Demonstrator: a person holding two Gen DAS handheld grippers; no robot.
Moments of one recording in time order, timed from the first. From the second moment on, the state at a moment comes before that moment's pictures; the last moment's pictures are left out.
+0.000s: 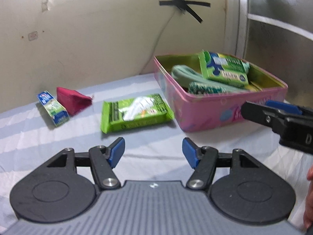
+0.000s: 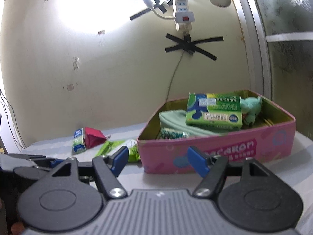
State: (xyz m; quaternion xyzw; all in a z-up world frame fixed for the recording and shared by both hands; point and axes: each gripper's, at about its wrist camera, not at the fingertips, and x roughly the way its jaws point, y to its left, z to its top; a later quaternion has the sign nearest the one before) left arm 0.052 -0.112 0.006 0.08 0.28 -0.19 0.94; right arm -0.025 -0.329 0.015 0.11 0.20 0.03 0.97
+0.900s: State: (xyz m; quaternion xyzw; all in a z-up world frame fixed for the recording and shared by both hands) left arm 0.061 -0.109 -0.033 0.07 0.30 -0.19 0.93; right arm -0.001 -0.341 -0.037 0.14 0.27 0.03 0.95
